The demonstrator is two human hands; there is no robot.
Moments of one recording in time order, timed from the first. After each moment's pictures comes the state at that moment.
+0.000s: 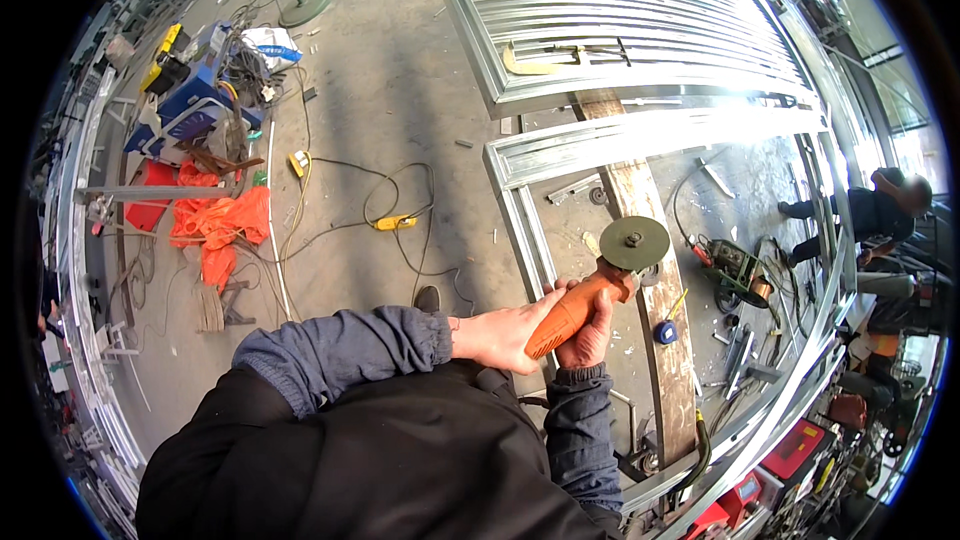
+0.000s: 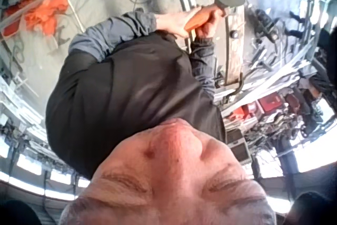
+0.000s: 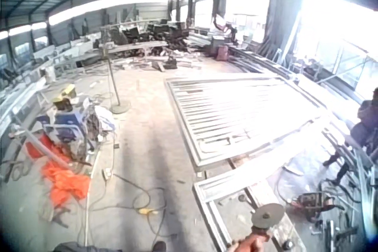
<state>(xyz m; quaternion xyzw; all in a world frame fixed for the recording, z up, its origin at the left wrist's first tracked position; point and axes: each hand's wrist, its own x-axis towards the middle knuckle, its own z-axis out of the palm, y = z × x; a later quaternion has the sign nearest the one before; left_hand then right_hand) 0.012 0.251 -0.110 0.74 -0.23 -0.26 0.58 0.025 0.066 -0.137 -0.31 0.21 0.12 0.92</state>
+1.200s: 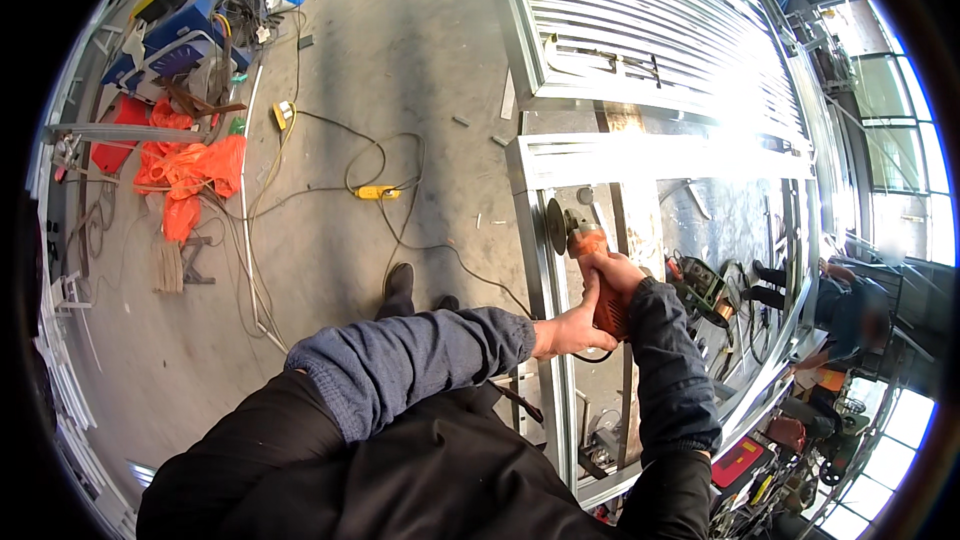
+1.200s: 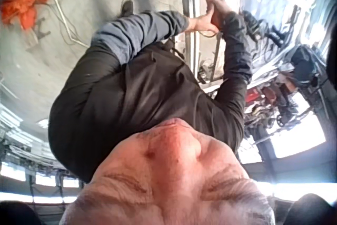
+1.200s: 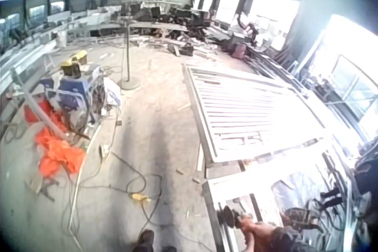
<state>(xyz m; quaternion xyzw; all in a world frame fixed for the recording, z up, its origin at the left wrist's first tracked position) 0.043 0.187 -0.159 0.40 -0.03 -0.30 0.86 0.184 0.060 -0.150 -0.73 0.19 0.49 0.44</state>
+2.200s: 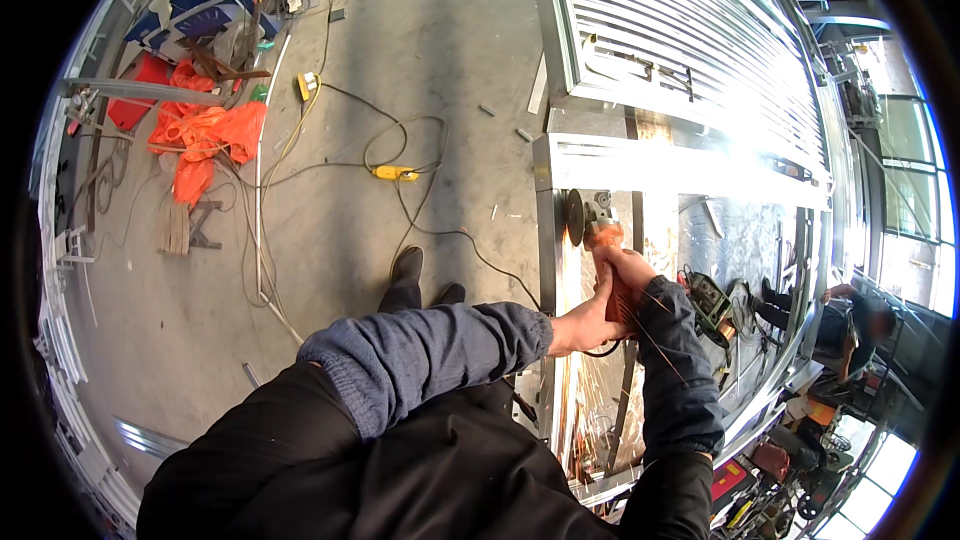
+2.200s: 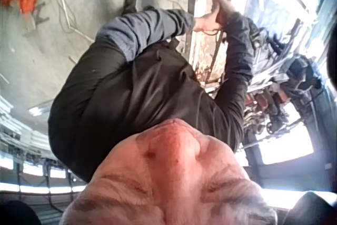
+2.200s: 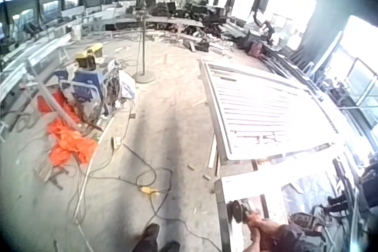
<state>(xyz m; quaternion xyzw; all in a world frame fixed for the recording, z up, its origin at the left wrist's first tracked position) 0.052 0.186 -0.165 0.41 0.02 -0.25 0.87 0.199 0.082 -0.156 -0.74 0.20 0.49 0.42</state>
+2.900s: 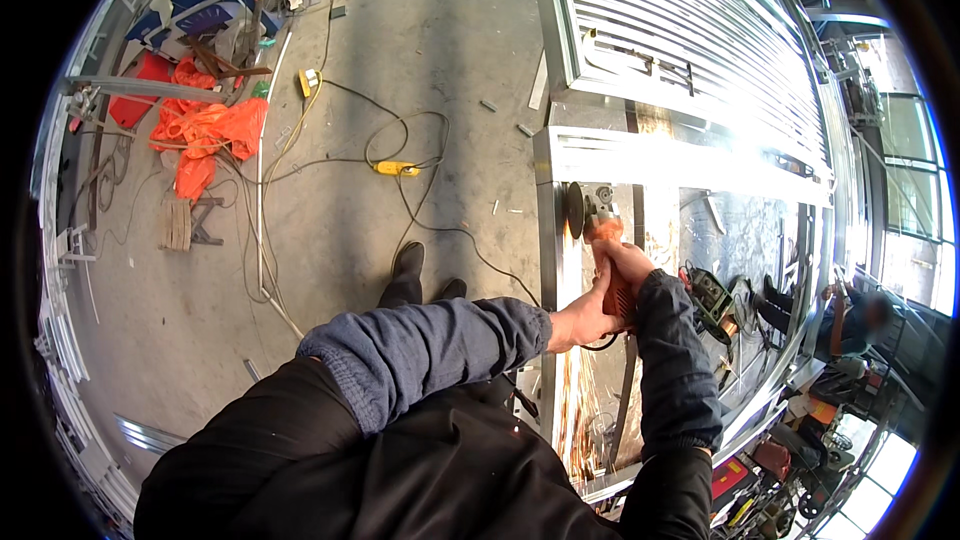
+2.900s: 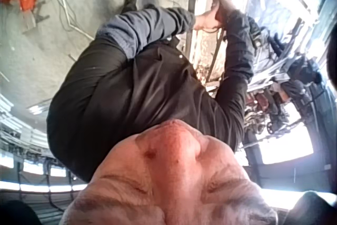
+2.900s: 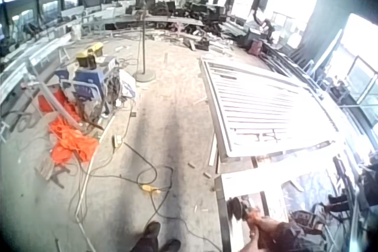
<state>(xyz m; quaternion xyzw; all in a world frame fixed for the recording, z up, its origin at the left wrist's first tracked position) 0.046 0.187 -0.157 0.40 0.05 -0.25 0.88 0.196 0.076 -0.165 -0.74 0.21 0.49 0.42</state>
